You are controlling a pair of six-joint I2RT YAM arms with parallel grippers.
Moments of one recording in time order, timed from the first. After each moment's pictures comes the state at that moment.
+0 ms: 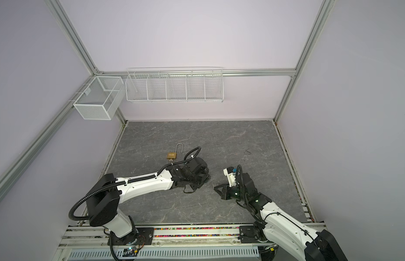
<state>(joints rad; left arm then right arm) -1.06 1.65 1.12 -0.38 -0.04 -1.59 0.58 0.86 0.25 0.05 -0.48 0.70</state>
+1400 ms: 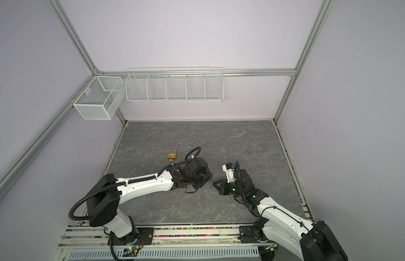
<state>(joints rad) -1.08 1.65 1.11 -0.33 -0.06 -1.59 0.59 0.94 0.31 0.07 -0.42 0.71</state>
